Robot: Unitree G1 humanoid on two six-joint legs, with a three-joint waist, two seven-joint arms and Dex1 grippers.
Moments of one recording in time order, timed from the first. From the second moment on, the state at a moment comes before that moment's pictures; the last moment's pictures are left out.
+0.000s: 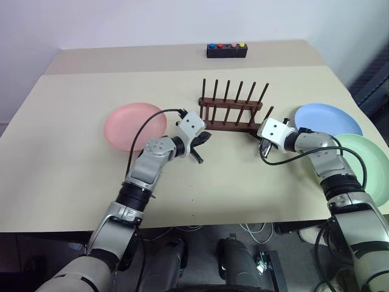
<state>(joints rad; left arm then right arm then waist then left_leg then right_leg) -0.67 0.21 -0.17 0.18 -0.07 0.46 -0.66 -0.77 -0.67 0.16 0.83 -0.22 -0.39 0.74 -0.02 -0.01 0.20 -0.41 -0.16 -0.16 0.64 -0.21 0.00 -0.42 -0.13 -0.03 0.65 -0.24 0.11</state>
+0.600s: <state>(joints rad) -0.66 0.62 0.31 -0.12 -0.62 1.00 -0.81 -0.72 -0.69 -0.06 0.36 0.47 0.24 1.24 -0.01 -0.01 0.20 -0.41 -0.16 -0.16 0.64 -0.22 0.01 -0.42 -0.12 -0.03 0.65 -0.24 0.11</state>
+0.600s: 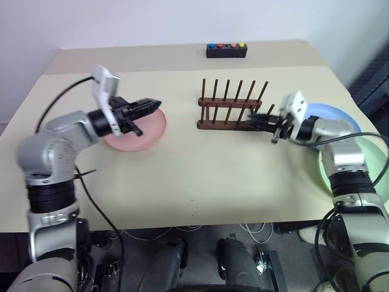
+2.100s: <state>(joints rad) -0.69 0.59 0.46 0.46 -0.54 1.06 -0.37 -0.68 -0.65 -0.09 0.11 0.56 0.36 1.26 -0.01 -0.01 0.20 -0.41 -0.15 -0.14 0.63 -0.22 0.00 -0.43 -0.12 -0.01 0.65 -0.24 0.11</state>
